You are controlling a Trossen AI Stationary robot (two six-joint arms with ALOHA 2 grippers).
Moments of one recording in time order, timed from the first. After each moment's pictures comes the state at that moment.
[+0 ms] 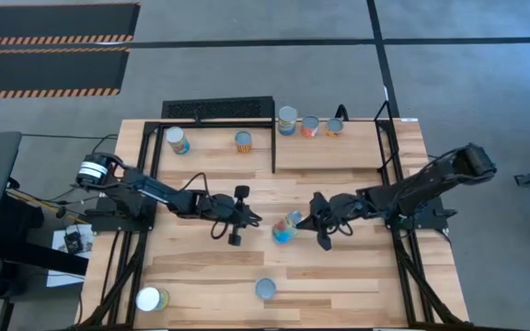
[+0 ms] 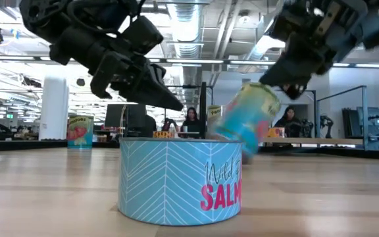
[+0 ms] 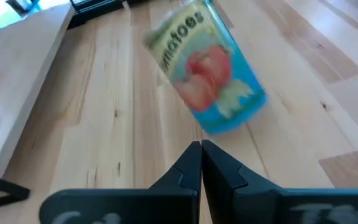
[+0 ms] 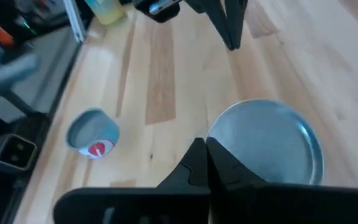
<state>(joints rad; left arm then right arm) -0.13 1.62 0.64 0.47 -0.11 0.22 0.23 1.29 0.54 0.25 0.05 0.43</state>
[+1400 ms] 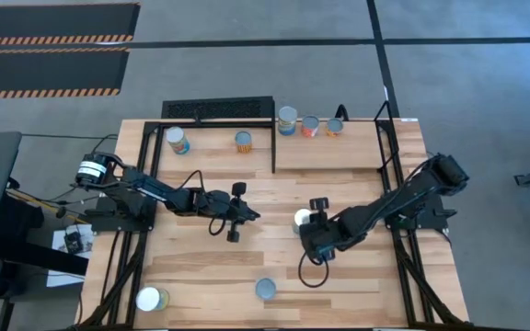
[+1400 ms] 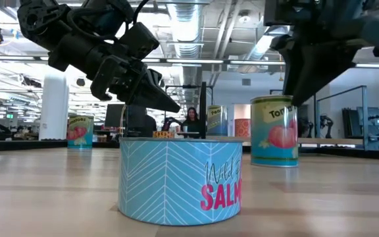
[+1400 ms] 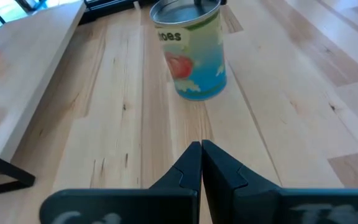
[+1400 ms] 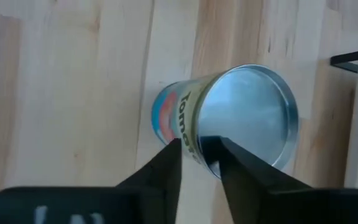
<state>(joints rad) -0.10 1.61 0.59 0.55 -0.09 0.19 0.43 1.64 1.13 -0.82 0.41 0.23</state>
